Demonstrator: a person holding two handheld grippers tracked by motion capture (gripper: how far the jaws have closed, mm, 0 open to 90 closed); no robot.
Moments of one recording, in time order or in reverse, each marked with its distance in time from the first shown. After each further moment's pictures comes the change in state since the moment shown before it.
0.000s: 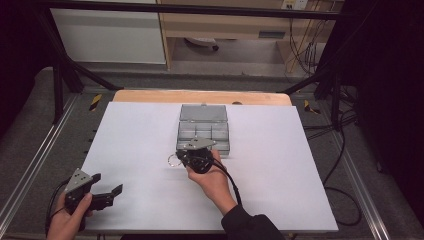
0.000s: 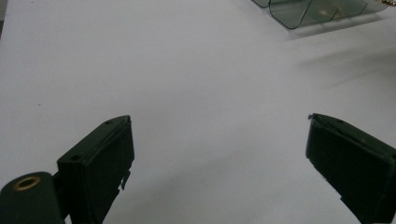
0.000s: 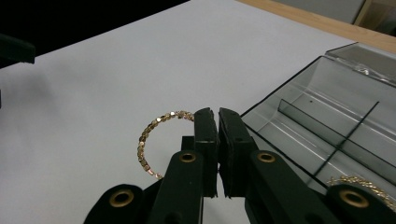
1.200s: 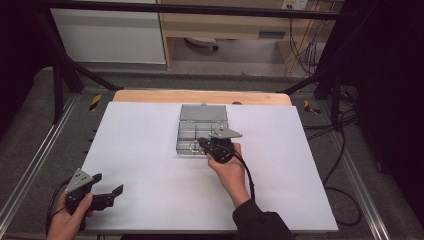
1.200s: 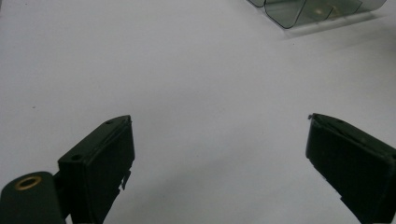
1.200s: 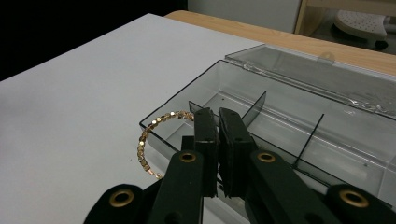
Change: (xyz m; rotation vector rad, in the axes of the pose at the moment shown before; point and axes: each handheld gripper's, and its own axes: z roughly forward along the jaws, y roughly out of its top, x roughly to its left) left arm -0.002 0.000 0.000 0.000 -0.011 0.011; right arm -0.054 -0.006 -0.029 -0.059 -0.139 0.119
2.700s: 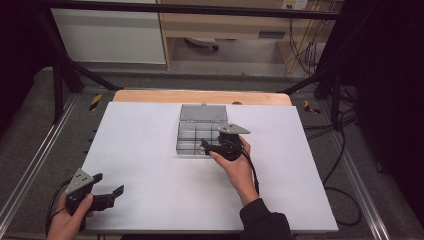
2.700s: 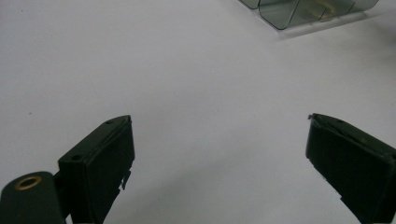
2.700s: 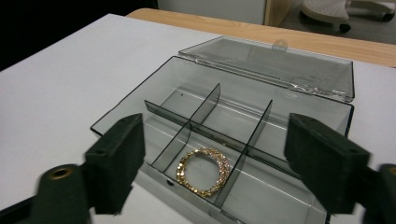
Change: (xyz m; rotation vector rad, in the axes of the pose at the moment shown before) left arm -0.003 0.001 -0.001 -0.005 -0.009 0.019; right arm -0.023 0.001 -0.005 0.021 -0.101 0.076
